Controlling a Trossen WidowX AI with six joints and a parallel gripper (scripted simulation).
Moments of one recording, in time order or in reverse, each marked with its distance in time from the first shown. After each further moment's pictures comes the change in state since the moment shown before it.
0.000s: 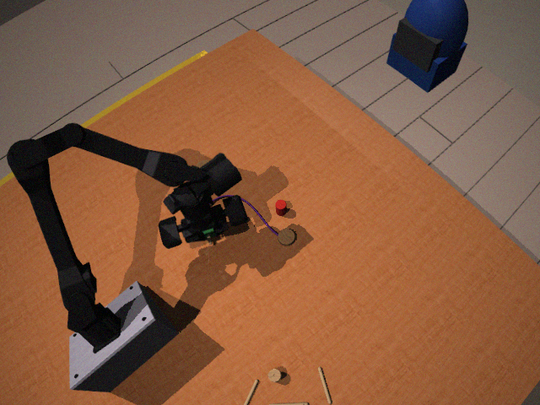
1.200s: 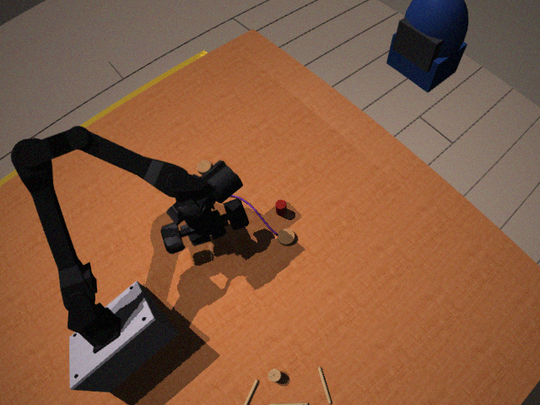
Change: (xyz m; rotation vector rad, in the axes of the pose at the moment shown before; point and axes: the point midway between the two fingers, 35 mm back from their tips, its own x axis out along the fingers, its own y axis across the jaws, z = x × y) arm 0.014 0.000 -0.001 -0.031 -0.070 -0.009
